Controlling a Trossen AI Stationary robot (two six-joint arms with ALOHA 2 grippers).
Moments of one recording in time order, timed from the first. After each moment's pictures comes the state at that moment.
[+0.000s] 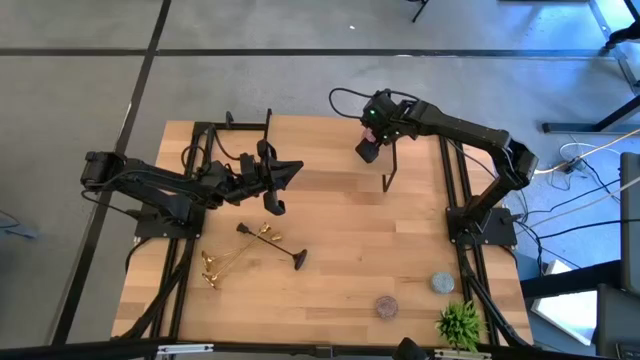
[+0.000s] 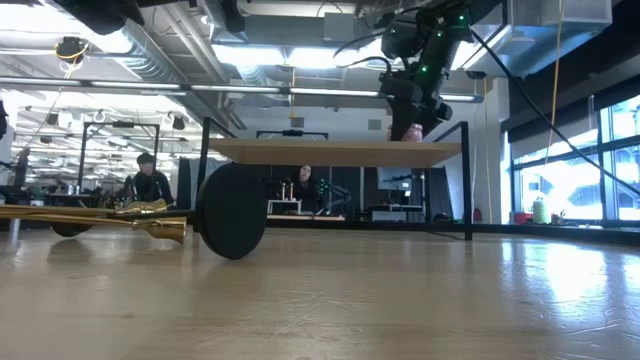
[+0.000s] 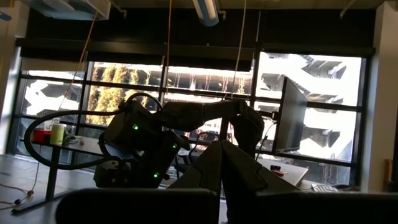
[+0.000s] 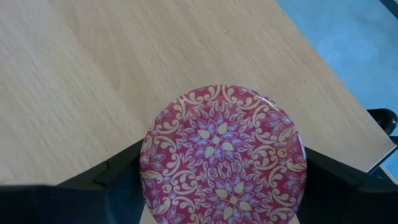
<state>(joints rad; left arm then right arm) -0.01 1.22 0.60 1.07 -0.29 -0.03 -0.53 1.63 1.40 -0.88 0.09 0.12</state>
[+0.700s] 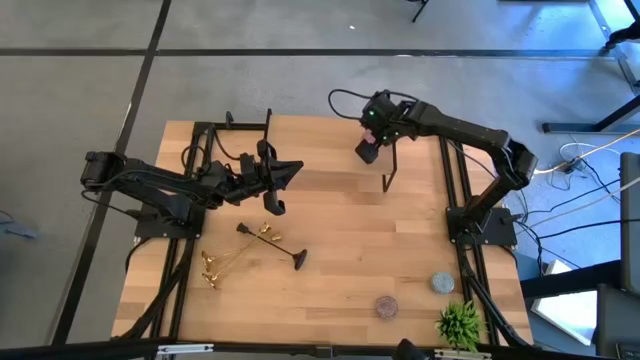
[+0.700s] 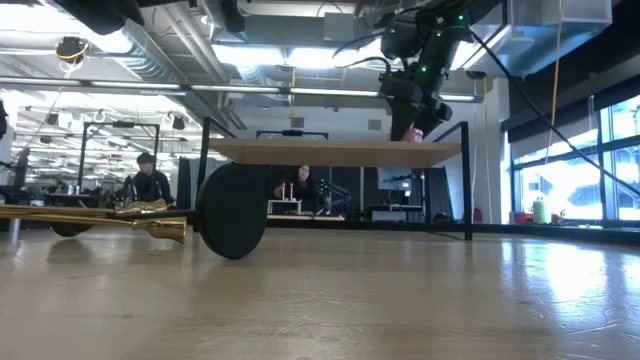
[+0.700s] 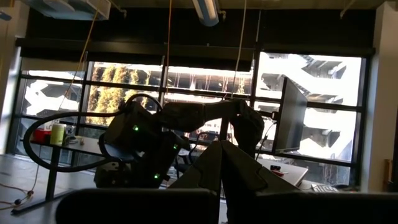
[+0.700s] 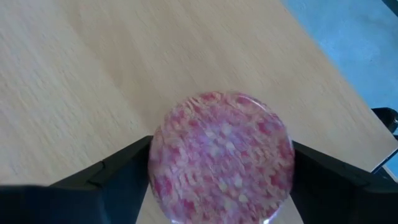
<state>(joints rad) -0.01 1.22 0.60 1.07 -0.29 -0.03 -0.52 1.64 1.40 -0.89 0.09 0.12</state>
